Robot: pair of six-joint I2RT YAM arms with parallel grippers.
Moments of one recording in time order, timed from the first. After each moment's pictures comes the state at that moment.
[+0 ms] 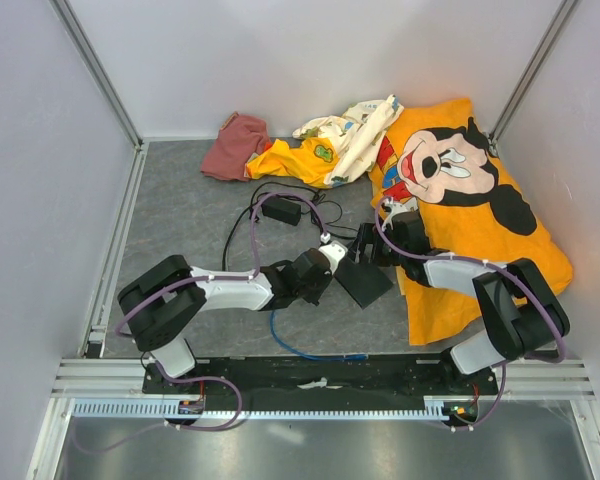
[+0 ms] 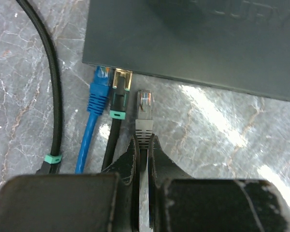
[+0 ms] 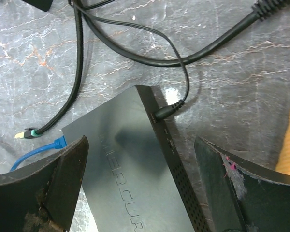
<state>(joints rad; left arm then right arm) -1.01 1.67 0.80 0.06 -0.17 -0.20 0.37 1.51 0.60 0.23 -0.22 0.48</state>
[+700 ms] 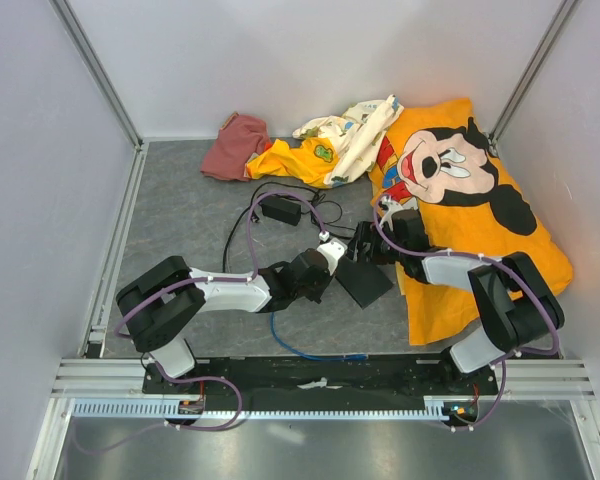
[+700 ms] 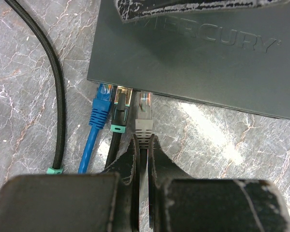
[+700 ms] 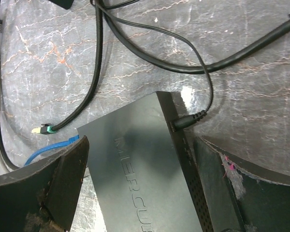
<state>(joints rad) -1.01 1.66 0.77 0.17 -0.18 -0.20 0.36 1.55 0.61 0.28 -0.32 0.48</state>
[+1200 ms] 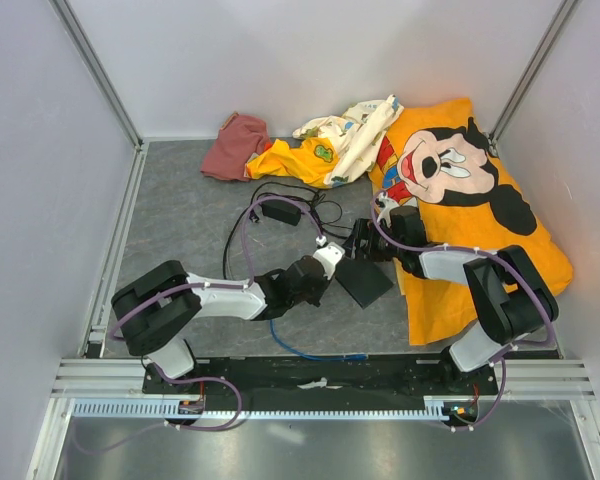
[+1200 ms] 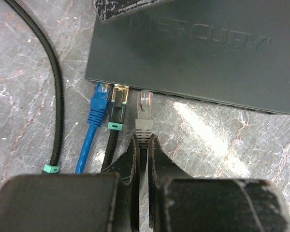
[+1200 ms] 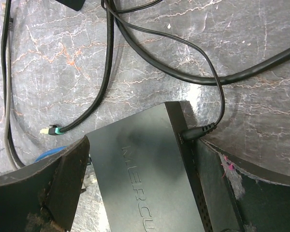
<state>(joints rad) -1.03 1.64 0.71 0.27 -0.22 -0.20 0.36 1.60 0.65 0.28 -0.38 0.48</state>
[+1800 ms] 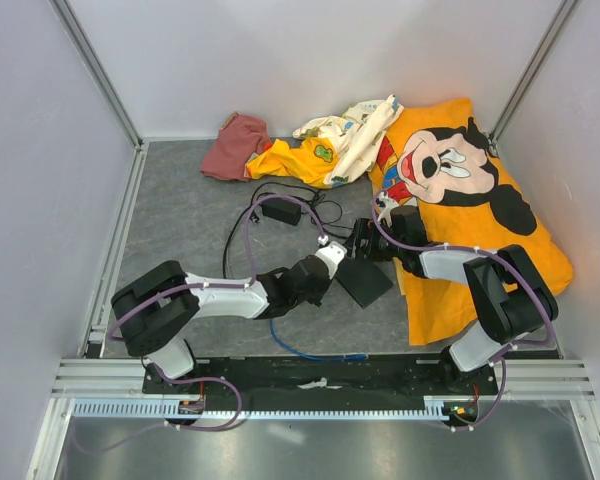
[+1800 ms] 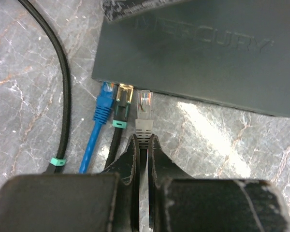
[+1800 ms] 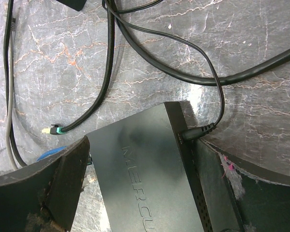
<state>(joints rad) -1.05 1.63 0.74 0.19 -0.27 -0.22 0.35 1.61 0.66 0.28 -0.39 0.49</state>
